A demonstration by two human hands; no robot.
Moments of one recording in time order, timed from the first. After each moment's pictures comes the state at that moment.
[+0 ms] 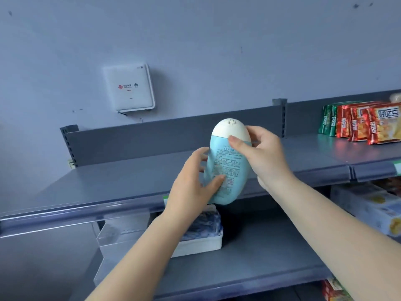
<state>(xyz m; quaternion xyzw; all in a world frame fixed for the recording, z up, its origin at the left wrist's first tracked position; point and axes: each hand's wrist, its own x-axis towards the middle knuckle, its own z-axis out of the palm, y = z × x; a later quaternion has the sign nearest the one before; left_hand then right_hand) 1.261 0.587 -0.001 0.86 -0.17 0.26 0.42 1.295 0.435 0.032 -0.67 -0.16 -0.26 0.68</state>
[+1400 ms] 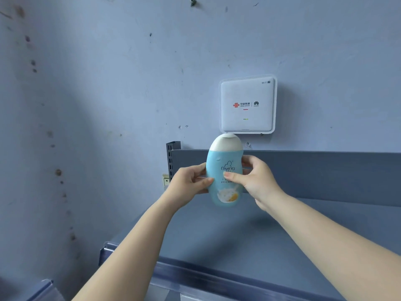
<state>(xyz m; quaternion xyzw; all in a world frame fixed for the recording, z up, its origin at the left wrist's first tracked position) 1.388 0.906 0.046 0.80 -0.09 0.22 0.55 1.470 0.749 0.050 -0.67 -0.28 -0.02 0.69</state>
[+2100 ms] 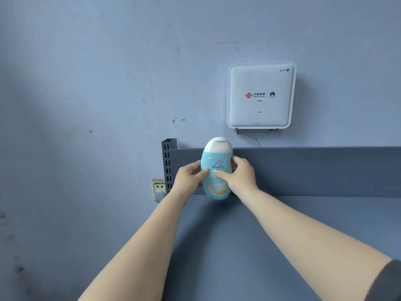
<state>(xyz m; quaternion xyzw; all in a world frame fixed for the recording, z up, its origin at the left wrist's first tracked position) 1.507 1.016 0.020 0.76 -0.06 0.20 0.62 1.553 0.879 0.023 -0.80 -0.16 -0.21 0.54</state>
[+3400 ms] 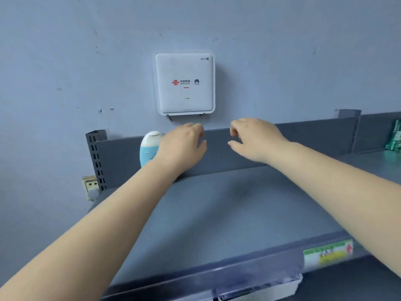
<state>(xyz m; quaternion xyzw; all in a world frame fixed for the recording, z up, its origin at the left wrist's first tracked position) 1.466 0.881 0.082 0.92 -0.17 0.35 0.09 1.466 0.701 0.094 -0.93 -0.17 -0.32 0.02</state>
